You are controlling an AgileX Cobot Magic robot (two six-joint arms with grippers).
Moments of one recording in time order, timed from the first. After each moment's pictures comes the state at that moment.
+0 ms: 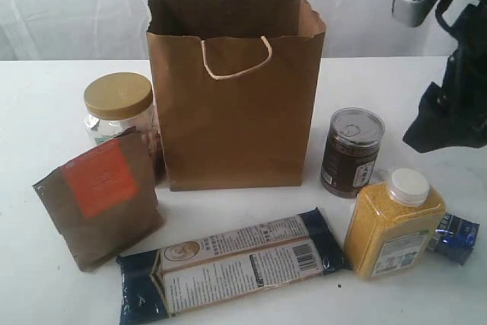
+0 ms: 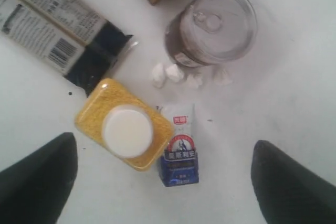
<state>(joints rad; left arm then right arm) -0.28 0.00 0.02 -0.20 0.25 0.18 0.27 1.27 -1.25 0.09 1.22 -0.69</state>
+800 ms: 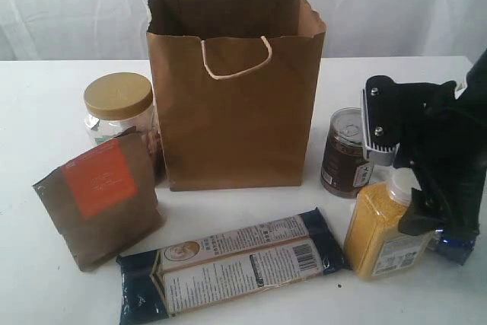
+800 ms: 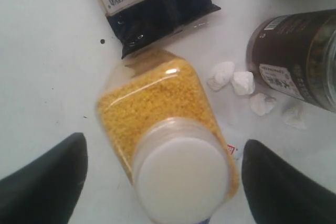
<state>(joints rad) -0.28 0.00 0.02 -0.20 0.25 0.18 0.27 1.40 -1.01 0.13 1.04 -1.17</state>
